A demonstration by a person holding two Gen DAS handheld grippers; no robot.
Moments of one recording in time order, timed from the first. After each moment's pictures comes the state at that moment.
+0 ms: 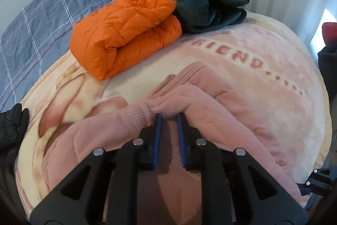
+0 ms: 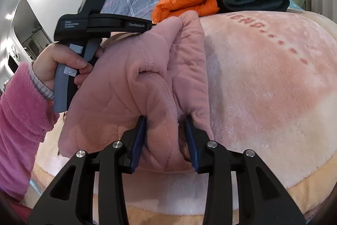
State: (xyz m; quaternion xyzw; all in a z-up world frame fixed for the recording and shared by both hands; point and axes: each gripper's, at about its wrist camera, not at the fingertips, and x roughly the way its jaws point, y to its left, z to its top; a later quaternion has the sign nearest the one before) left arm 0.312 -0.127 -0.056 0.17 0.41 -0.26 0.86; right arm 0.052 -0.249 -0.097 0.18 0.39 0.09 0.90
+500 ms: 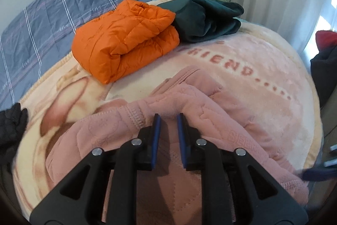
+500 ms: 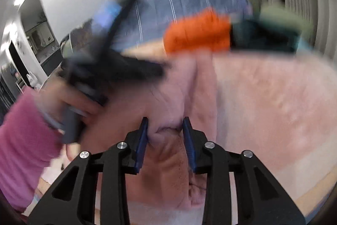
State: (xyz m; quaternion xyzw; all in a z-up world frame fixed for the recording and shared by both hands) left arm 0.309 -0.113 -0.041 0.14 0.41 -0.28 0.86; right arm 0.092 -0.241 -0.061 0.14 0.37 0.09 0.92
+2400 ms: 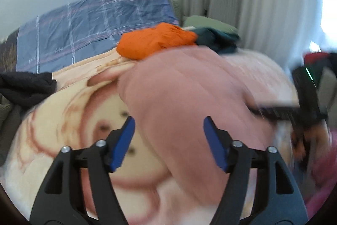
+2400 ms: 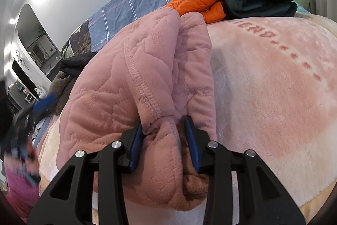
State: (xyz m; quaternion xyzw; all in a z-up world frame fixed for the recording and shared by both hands) left arm 0.130 0.047 -0.034 0.08 0.30 -0.26 0.91; right arm 0.088 -0.258 -0.101 0.19 0.36 0.10 0.91
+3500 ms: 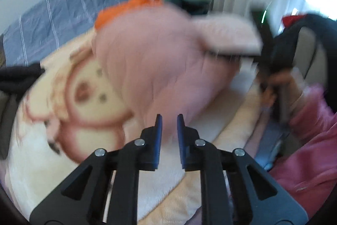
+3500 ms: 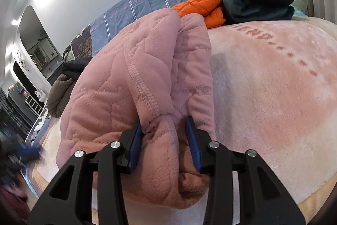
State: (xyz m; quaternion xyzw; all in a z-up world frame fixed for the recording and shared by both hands) left arm 0.060 0.045 -0.031 0.11 0.35 -0.30 0.88; right arm 0.075 -0.253 -0.104 0.19 0.33 0.10 0.92
